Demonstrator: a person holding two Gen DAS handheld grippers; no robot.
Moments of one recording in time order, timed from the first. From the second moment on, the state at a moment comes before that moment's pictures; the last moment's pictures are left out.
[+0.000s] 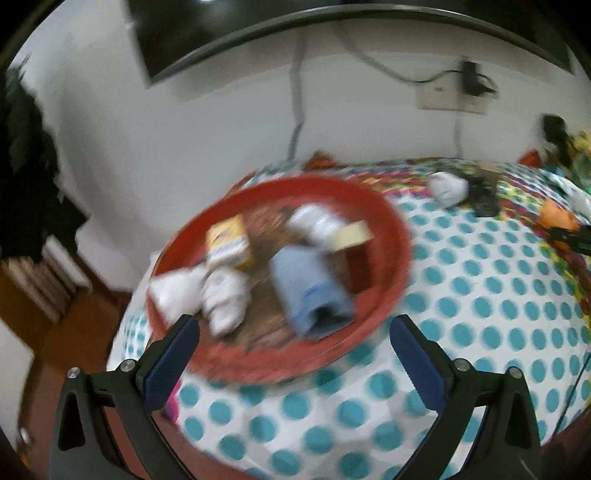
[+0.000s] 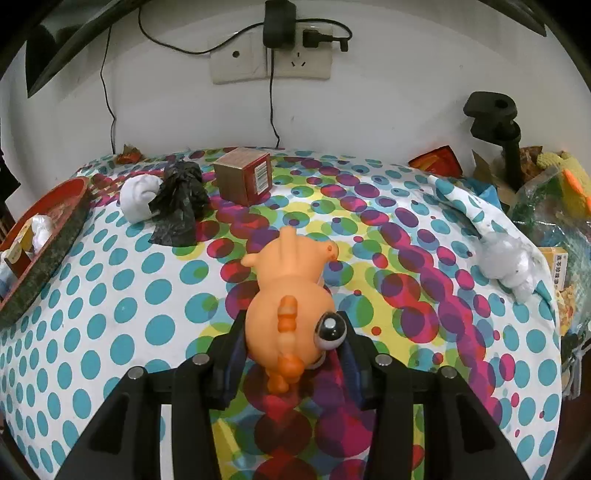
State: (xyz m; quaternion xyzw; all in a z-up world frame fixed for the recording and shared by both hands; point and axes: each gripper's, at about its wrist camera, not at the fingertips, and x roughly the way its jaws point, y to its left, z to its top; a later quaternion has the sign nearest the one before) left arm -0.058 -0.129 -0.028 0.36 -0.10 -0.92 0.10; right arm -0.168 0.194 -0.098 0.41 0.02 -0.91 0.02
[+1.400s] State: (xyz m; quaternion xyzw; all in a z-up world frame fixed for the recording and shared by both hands) left arm -0.333 -0.001 -0.084 0.53 0.07 -0.84 -0.01; right arm -0.172 0.204 -0.104 0.43 -0.03 -0.90 0.05
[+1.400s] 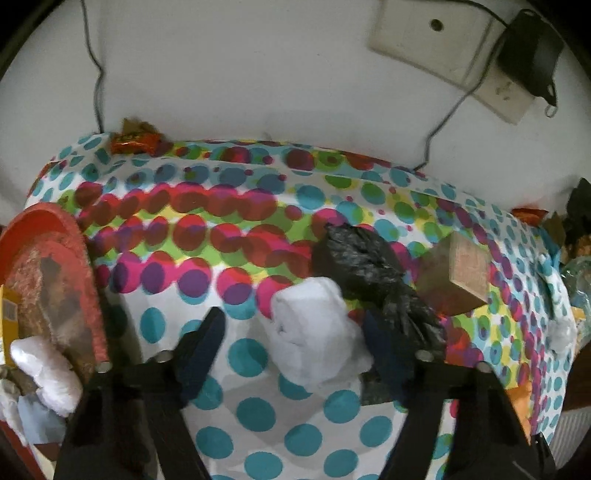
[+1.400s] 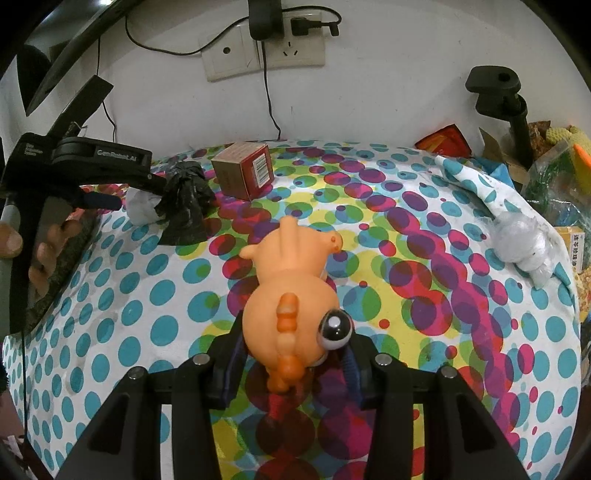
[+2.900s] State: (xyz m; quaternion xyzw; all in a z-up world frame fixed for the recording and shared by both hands) left arm -0.219 -0.054 0.001 0.46 -0.03 -0.89 0.03; right arm -0.171 0.200 -0.104 0.43 0.00 -0.90 0.03
